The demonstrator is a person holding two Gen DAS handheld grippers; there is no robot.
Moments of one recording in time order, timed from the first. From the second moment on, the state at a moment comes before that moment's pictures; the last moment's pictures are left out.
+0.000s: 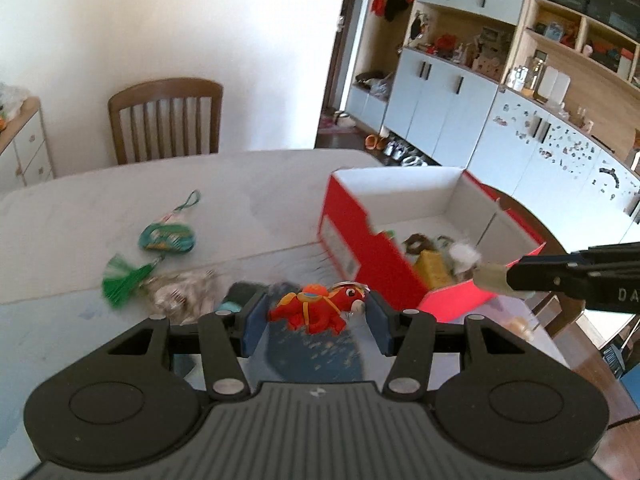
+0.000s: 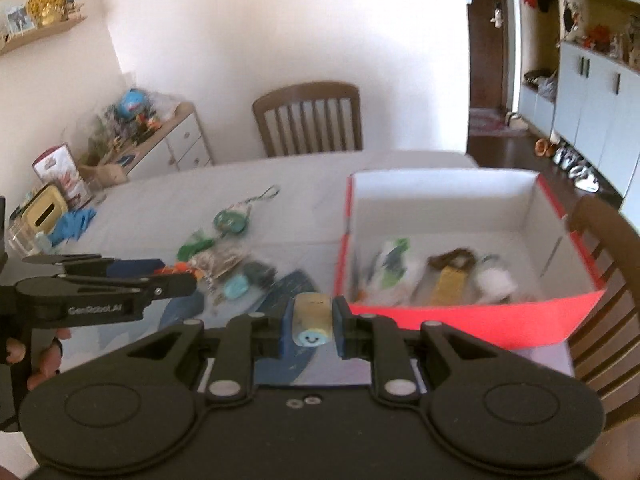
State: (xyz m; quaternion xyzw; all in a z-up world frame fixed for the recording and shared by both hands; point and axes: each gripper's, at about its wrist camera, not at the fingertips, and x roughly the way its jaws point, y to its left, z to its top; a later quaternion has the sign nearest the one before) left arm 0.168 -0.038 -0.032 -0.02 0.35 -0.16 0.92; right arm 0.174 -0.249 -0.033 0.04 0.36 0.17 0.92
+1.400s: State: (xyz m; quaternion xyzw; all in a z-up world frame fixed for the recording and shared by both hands) left arm 0.302 -0.248 -0.088 0.09 0.42 -0.14 0.89; right arm 0.351 -0.359 -0.106 0.05 0.44 0.13 0.89
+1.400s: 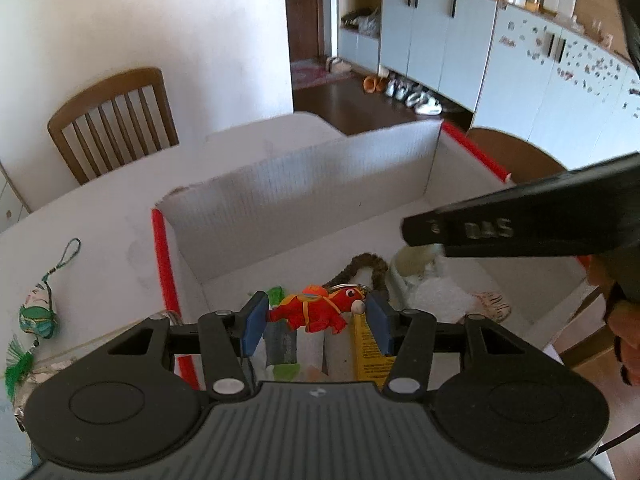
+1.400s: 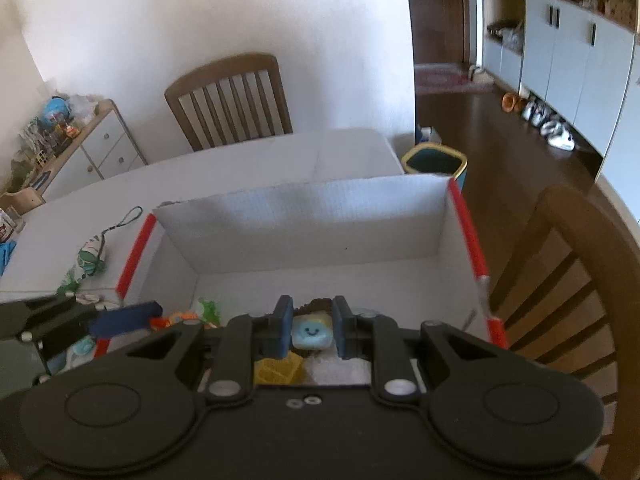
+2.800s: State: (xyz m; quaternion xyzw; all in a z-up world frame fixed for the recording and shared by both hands) left arm 0.306 -0.249 -0.098 0.05 0.48 -0.16 0.86; right arm 0.368 -0.365 -0.118 0.07 0.50 0.10 0.85
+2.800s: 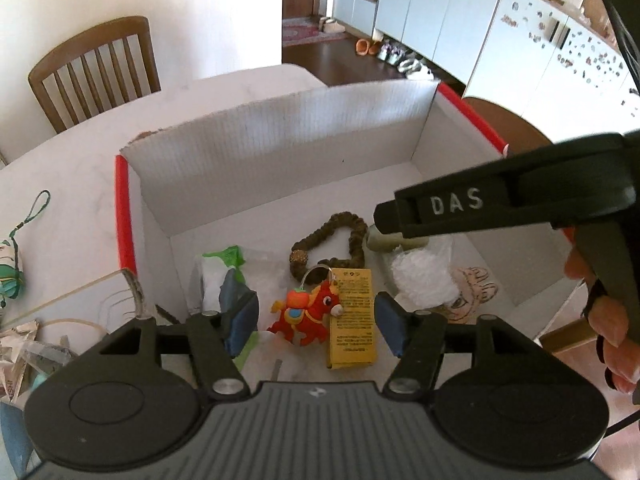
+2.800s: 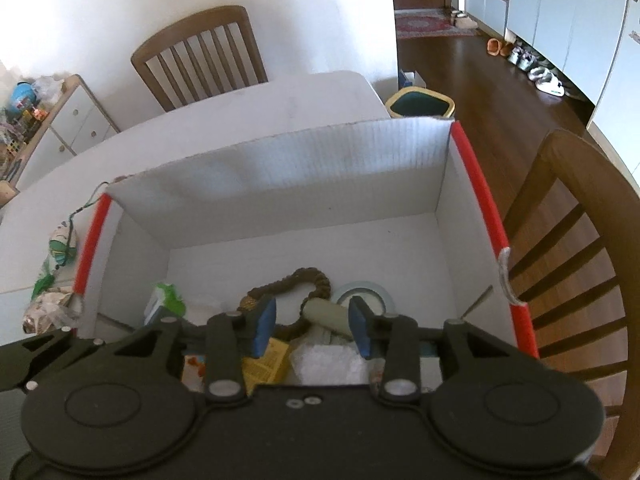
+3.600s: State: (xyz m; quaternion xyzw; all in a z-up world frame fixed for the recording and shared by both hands) left arm 0.251 -0.164 -0.019 0.00 0.39 -0.17 0.90; right arm 0.280 -0.331 -0.032 0.05 0.42 0.15 0.89
